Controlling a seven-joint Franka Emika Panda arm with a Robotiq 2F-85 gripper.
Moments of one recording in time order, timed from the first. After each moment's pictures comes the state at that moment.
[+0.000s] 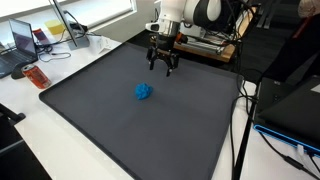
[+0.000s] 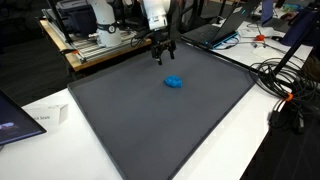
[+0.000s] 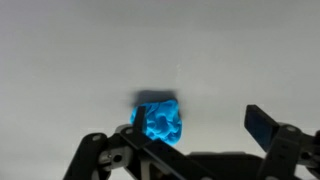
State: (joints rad) arm 0.42 0.28 -0.05 -2.60 0.87 3.35 -0.54
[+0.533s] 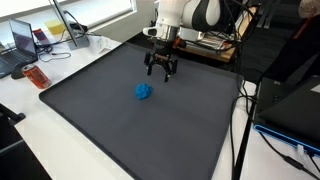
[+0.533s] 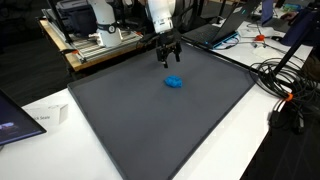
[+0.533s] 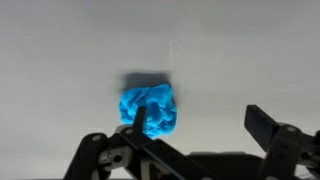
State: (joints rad) arm 0.37 0.35 -0.01 -2.51 0.85 3.35 -0.54
